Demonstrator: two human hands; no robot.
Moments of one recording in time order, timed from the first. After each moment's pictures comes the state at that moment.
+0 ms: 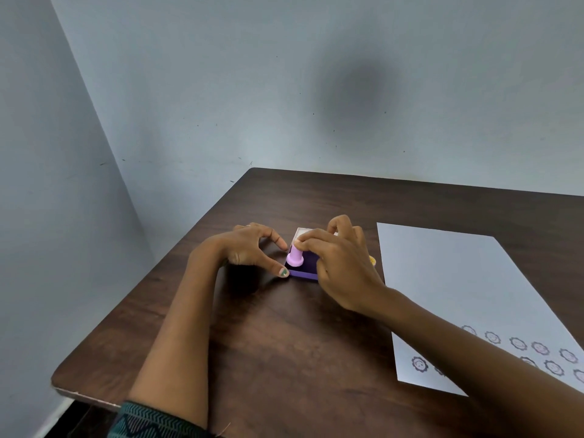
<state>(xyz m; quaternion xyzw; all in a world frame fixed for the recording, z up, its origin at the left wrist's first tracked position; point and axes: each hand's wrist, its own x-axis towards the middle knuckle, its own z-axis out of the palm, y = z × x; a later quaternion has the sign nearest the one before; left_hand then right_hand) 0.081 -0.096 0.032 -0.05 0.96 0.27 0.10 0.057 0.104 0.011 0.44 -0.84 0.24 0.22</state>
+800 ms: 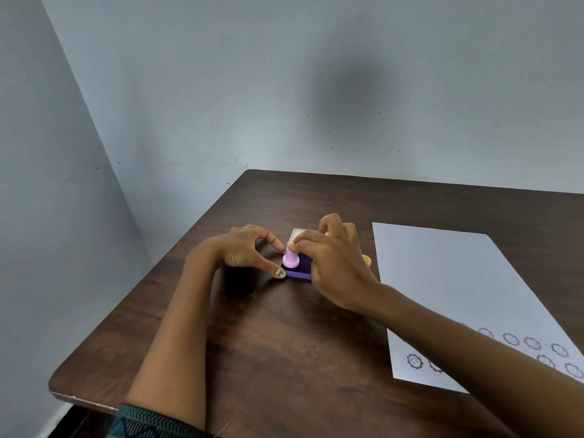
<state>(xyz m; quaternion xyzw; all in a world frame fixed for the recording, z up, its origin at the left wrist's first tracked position) 0.080 -0.096 0.031 -0.05 0.96 0.27 0.10 0.056 0.105 0.013 0.46 -0.84 0.19 0.22</state>
